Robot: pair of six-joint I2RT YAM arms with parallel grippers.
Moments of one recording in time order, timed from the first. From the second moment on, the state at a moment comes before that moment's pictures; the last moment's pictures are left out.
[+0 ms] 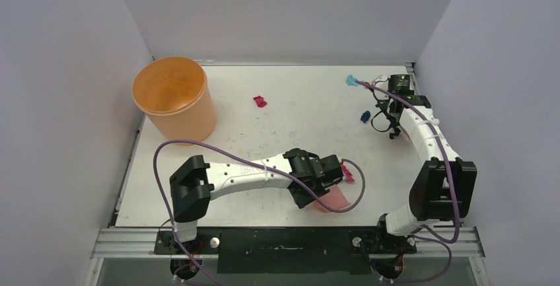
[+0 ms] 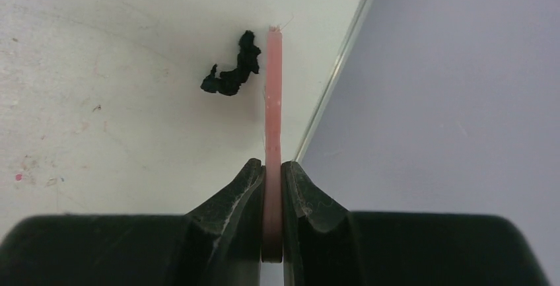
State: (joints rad) left arm -1.30 1.86 1.56 -1.04 -0.08 -0.20; right arm -0.02 1.48 1.24 -0.69 0.28 -0.68
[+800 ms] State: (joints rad) left arm -1.25 1.95 1.60 -1.01 -0.10 -0.23; right arm 0.28 1.28 1.19 -1.19 -0.37 -0.60
